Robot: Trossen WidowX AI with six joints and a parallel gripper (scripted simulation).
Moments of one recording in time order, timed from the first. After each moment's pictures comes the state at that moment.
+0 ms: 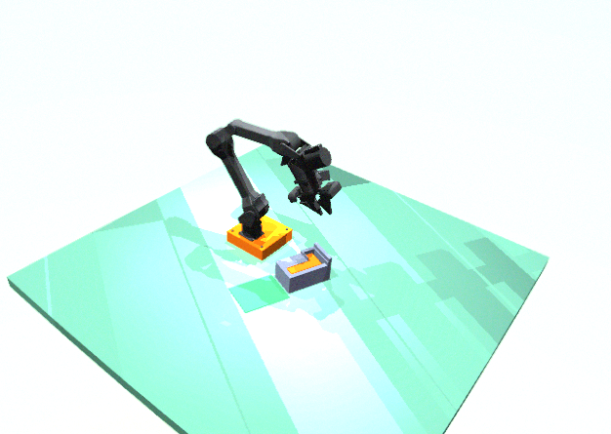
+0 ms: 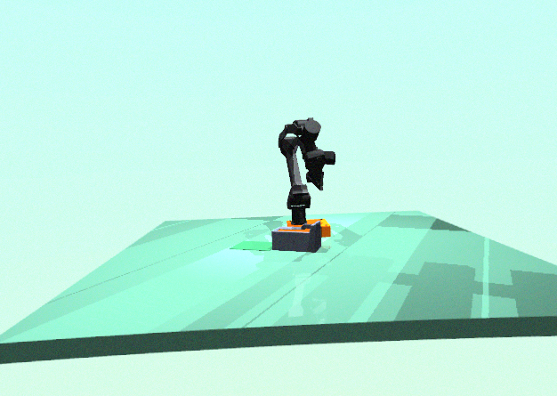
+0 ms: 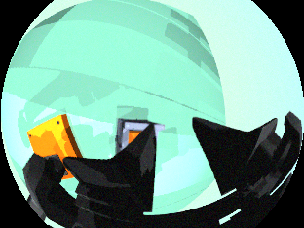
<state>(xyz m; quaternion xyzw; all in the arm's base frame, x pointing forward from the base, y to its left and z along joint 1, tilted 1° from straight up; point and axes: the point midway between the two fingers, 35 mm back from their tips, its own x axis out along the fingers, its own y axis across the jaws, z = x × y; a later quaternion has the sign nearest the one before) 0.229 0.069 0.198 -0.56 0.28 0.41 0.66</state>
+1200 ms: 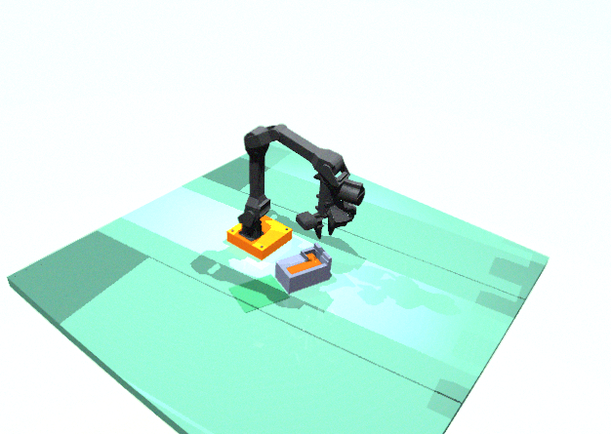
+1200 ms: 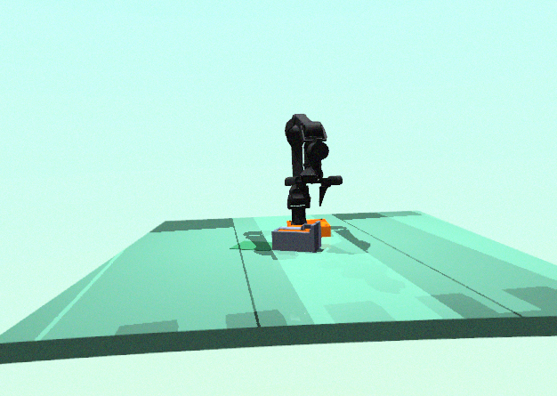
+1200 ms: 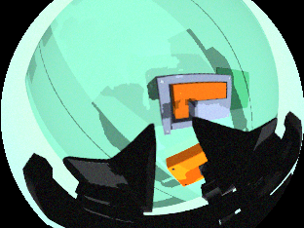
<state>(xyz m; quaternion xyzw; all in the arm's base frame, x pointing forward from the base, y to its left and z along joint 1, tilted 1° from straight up) 0.269 0.047 0.147 0.11 0.68 -0.11 0.71</state>
